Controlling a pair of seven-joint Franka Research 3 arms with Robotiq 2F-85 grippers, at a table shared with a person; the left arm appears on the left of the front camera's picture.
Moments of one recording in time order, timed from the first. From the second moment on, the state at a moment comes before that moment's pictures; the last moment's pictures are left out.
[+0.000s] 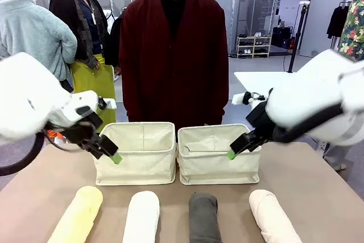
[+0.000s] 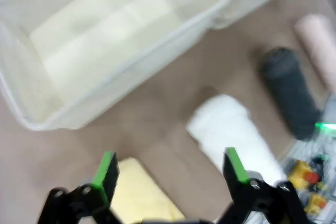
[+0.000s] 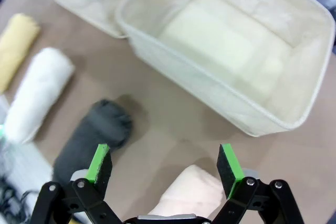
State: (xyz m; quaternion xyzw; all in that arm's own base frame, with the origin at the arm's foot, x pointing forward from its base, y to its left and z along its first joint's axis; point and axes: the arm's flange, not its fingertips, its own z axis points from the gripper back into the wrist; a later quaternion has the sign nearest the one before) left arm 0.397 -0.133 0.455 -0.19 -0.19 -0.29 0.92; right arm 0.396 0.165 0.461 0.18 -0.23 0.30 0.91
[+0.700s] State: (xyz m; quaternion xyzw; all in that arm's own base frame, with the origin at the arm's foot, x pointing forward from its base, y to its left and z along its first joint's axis) left arm 0.356 0.094 0.458 -0.64 -0.17 -0.19 0.73; right arm 0.351 -0.061 0.463 0.61 -0.12 0.15 0.77
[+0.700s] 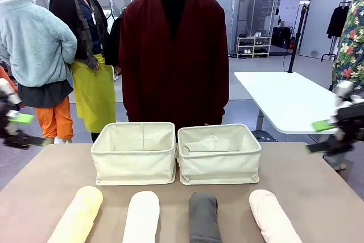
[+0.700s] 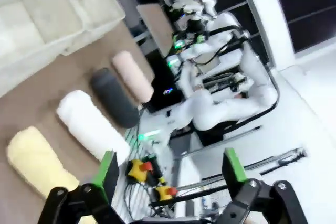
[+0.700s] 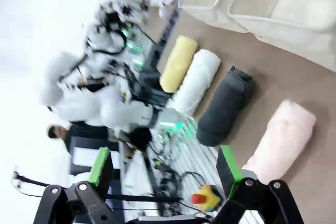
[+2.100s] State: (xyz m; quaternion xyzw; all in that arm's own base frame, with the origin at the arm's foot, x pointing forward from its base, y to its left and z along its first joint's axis) left arm 0.265 0.290 0.442 -0.62 -0.31 -0.02 0.72; right arm 0.248 -0.246 0.481 0.61 -0.28 -0.04 0.74
